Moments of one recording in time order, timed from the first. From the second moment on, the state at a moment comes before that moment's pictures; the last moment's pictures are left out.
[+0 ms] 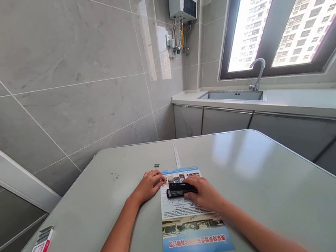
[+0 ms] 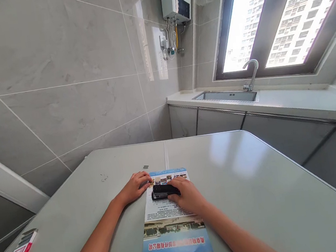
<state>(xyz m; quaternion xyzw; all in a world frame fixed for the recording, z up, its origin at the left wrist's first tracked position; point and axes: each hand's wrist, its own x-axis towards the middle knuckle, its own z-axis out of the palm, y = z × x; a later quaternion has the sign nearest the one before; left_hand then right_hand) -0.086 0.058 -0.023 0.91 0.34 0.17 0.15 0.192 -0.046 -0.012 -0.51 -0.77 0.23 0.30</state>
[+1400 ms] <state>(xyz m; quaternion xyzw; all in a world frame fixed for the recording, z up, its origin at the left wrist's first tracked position) -0.077 0.046 -0.017 0.86 0.30 0.16 0.39 0.250 -0.032 0.011 -0.50 -0.81 0.25 0.19</state>
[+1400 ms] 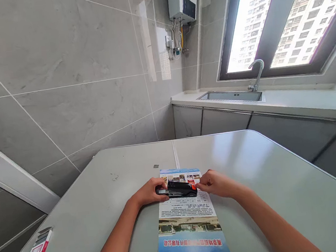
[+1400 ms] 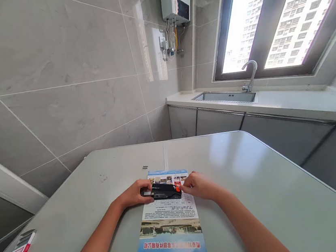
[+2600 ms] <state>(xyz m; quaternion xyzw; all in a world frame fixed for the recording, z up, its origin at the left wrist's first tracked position) -0.079 0.051 -0.025 0.39 0.31 0.24 0.83 0.187 -0.054 -0.012 -0.27 -0.85 -0.32 0.31</state>
